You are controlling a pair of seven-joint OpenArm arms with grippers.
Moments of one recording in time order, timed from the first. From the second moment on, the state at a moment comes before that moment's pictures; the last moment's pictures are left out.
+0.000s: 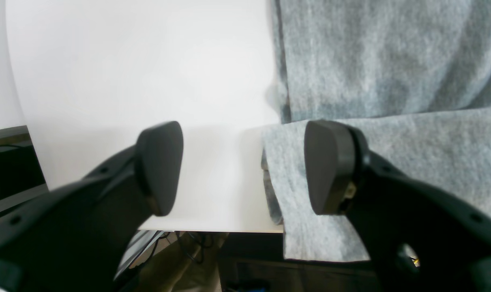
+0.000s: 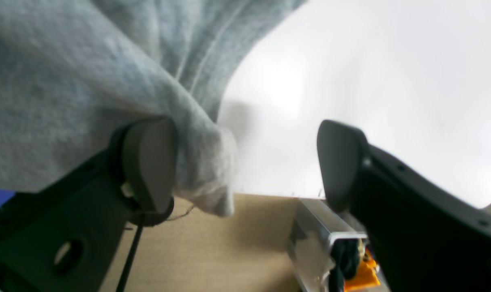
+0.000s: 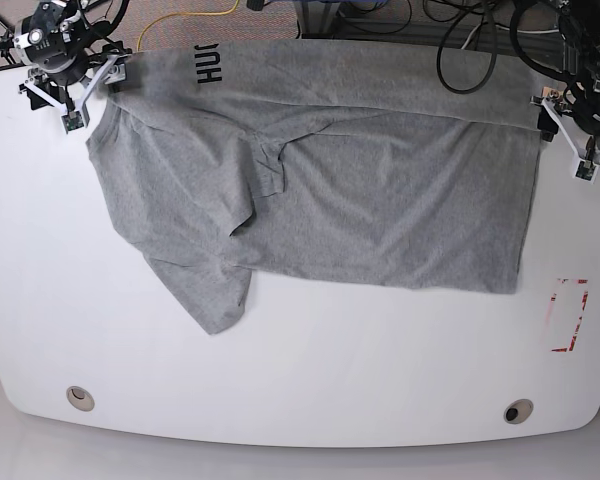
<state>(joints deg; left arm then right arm) 17.3 -16.0 -39.3 108.9 -12.4 -43.0 64.2 -29.5 8.5 38.6 113.2 9.5 41.1 -58.8</state>
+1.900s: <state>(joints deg) 12.2 -16.0 -39.7 108.8 -12.4 -43.0 64.1 19.1 13.1 27.4 63.4 8.3 40.9 -43.8</state>
